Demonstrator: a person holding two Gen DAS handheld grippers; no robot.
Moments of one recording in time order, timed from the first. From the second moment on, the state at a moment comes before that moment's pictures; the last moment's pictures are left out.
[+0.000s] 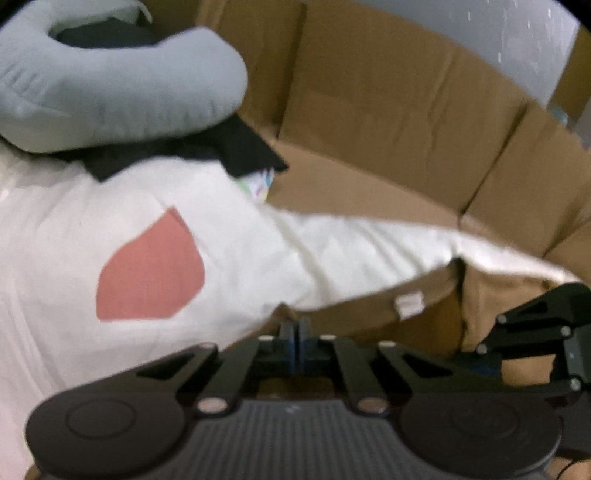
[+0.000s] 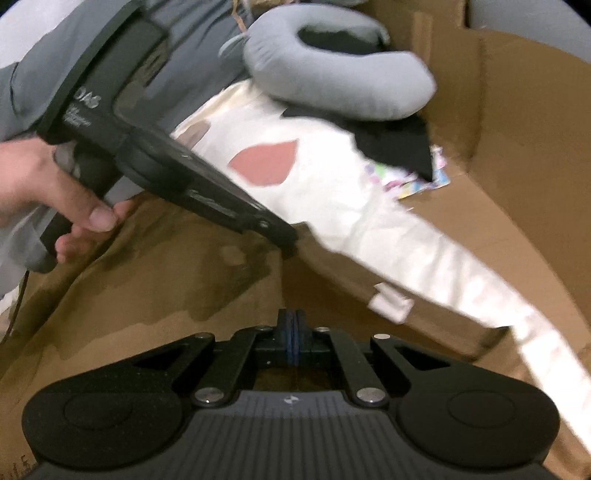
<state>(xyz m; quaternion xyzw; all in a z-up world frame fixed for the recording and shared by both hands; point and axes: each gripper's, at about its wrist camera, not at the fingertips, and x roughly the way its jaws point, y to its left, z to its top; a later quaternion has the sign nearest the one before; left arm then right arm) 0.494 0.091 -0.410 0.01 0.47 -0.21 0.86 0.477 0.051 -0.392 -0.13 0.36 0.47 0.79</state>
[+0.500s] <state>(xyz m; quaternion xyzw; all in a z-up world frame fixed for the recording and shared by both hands) 0.477 0.095 -0.394 0.04 0.45 -0.25 0.86 0.530 -0.048 -0.388 -0.14 0.39 0.36 0.83</state>
